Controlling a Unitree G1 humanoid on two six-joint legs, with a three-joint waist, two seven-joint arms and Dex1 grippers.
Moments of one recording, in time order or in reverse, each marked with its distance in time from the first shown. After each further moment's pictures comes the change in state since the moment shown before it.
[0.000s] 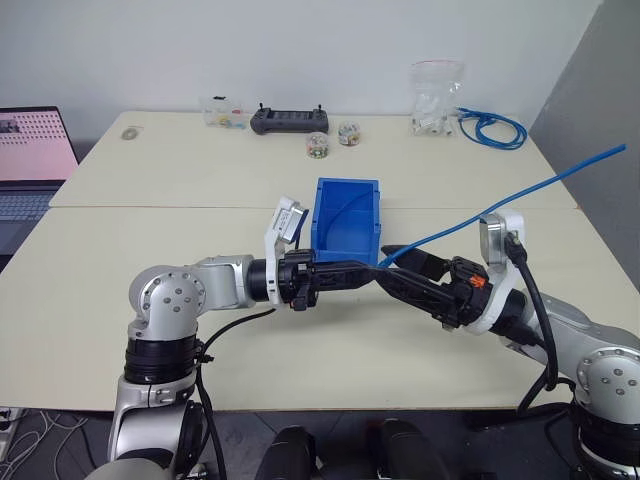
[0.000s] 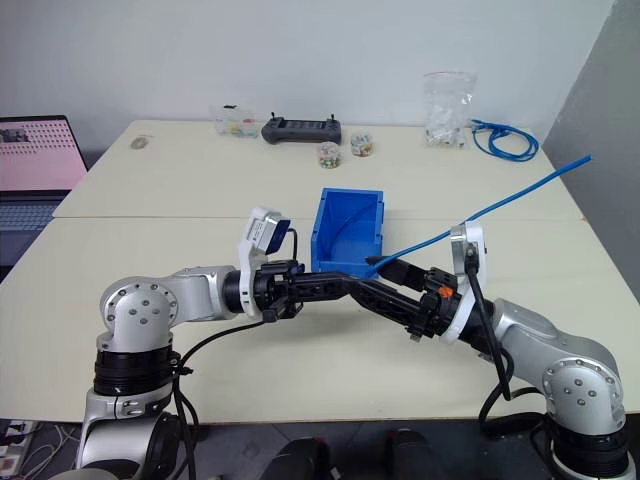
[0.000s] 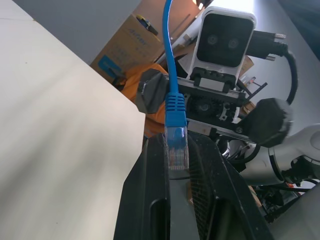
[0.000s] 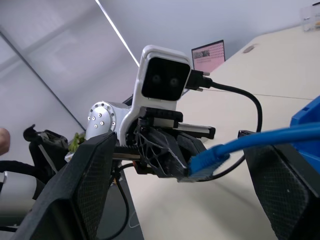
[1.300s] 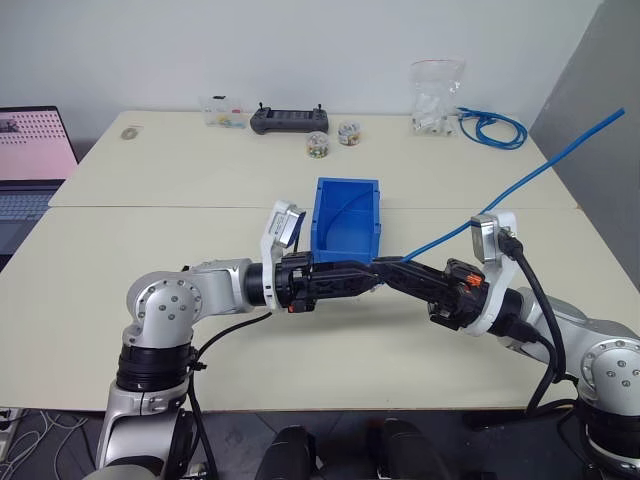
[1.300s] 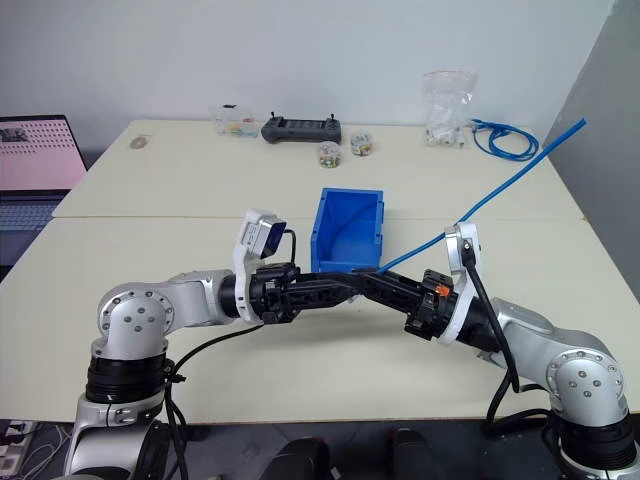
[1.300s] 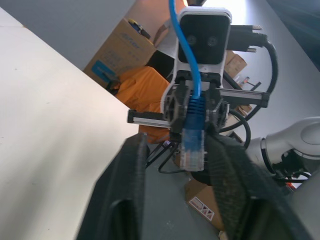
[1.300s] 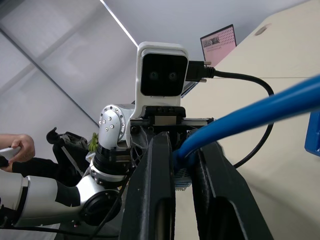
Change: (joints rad) left arm 0.038 0.045 -0.032 -0.025 -0.061 -0.083 0.011; right arm -0.002 -0.083 0.040 0.030 0.132 -0.028 -0.052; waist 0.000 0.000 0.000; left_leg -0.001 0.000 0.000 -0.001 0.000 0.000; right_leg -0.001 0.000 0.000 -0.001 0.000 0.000
